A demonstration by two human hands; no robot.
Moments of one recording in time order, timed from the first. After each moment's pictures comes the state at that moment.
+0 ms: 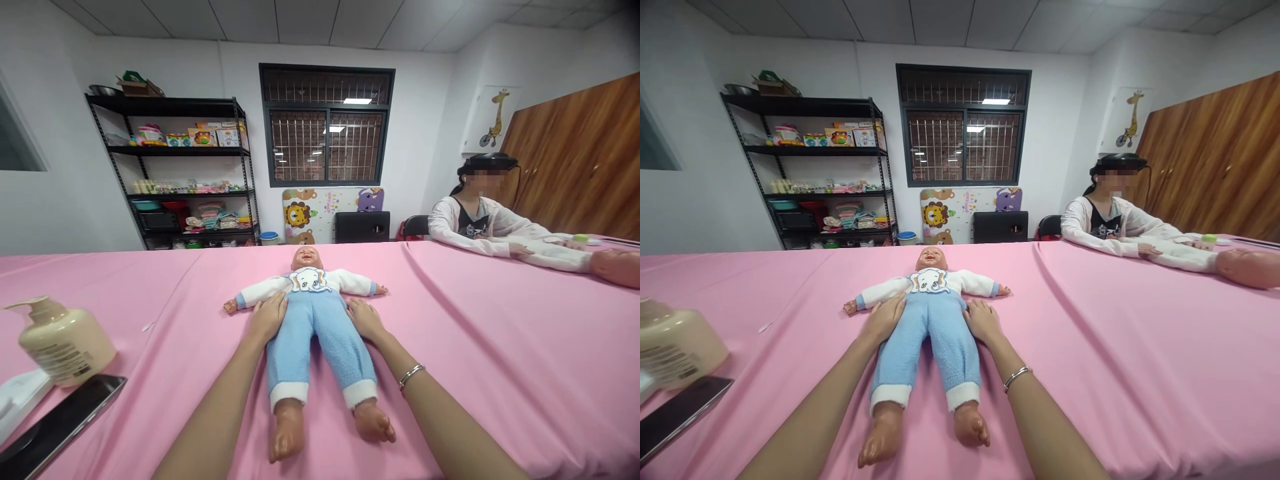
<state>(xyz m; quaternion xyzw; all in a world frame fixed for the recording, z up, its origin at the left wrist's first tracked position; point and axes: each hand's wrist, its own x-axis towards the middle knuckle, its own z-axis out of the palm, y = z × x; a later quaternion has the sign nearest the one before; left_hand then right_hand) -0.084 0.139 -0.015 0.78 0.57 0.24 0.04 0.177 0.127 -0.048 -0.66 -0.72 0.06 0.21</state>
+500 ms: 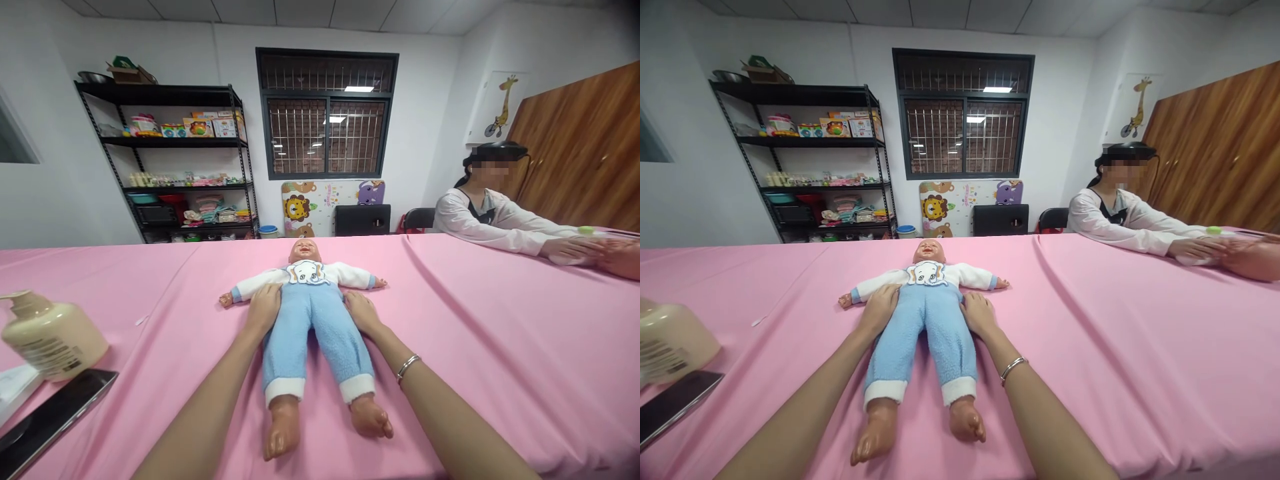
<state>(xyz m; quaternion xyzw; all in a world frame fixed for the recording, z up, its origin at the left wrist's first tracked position) -0.082 0.150 -0.019 0.79 0.53 0.30 -0.06 0.176 0.131 -0.050 -0.66 -0.71 0.07 0.25</state>
